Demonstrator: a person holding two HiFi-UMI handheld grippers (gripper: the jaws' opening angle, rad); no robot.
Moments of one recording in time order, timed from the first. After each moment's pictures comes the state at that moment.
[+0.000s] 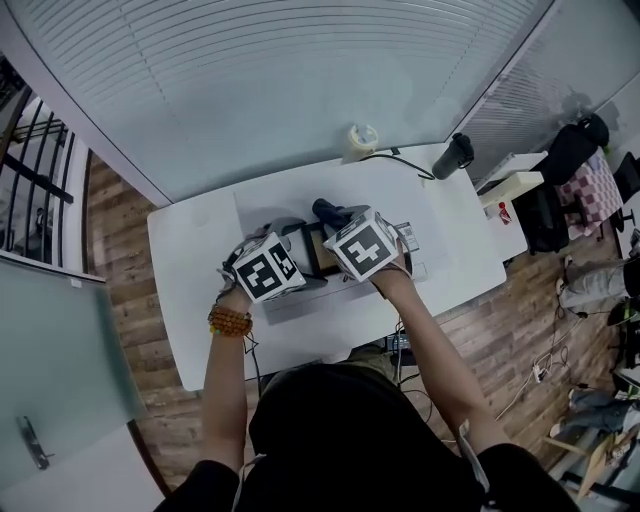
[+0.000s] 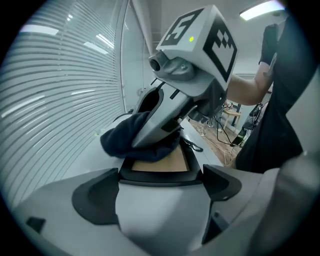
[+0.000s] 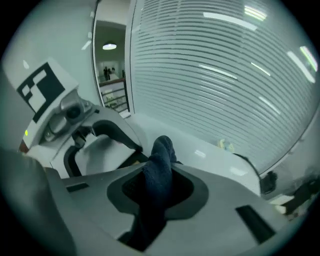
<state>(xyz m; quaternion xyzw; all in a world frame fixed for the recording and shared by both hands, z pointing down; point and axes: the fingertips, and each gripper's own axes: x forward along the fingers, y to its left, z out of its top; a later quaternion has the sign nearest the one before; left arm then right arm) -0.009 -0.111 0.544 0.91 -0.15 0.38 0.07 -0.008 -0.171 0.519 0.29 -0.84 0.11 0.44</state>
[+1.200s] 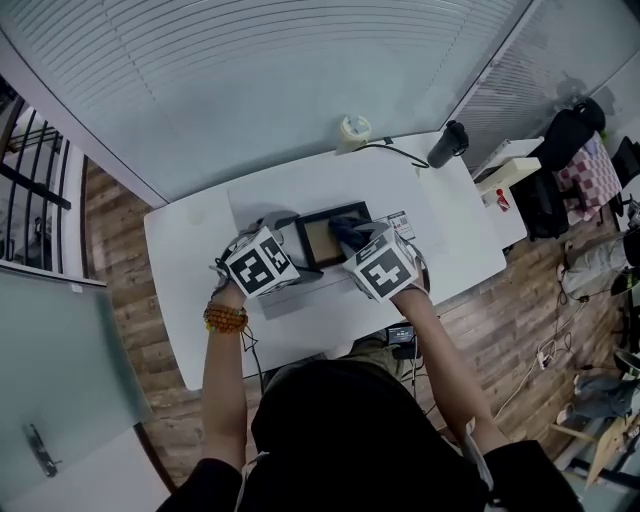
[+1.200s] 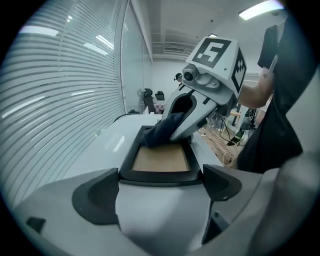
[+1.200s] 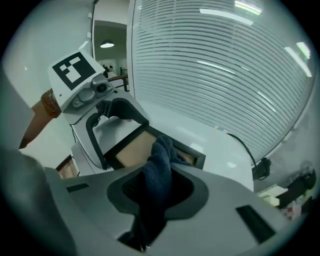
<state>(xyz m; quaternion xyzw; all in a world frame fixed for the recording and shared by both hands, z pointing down) -0.008 -0.111 0.546 0.91 -0.15 0.38 0.08 0.043 -0.126 0.528 0.30 -0.82 0.11 0.47</state>
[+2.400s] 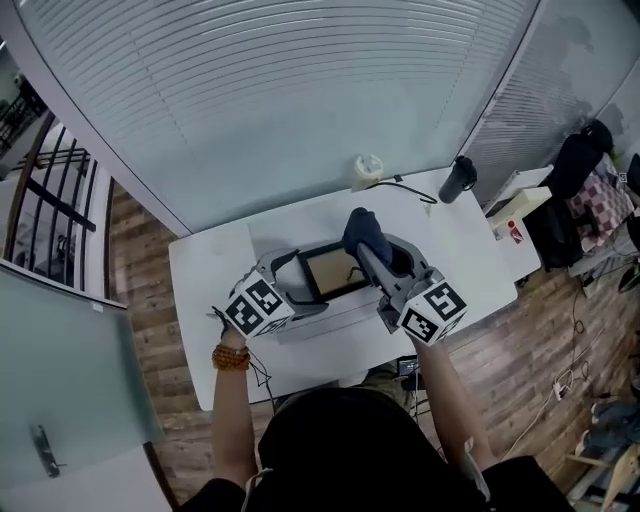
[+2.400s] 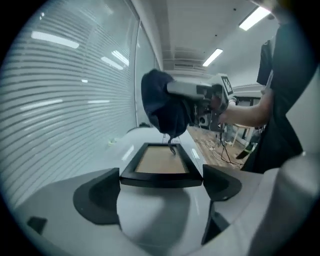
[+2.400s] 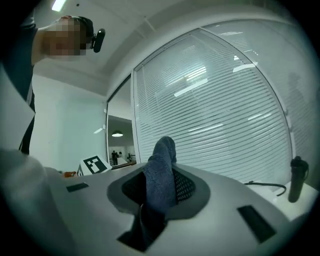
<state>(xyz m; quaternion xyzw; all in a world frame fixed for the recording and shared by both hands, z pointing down) -0.032 -0.097 0.508 0.92 -0.22 0.30 0.08 0.047 -0.135 0.377 0.33 -0.94 0.08 -0.06</state>
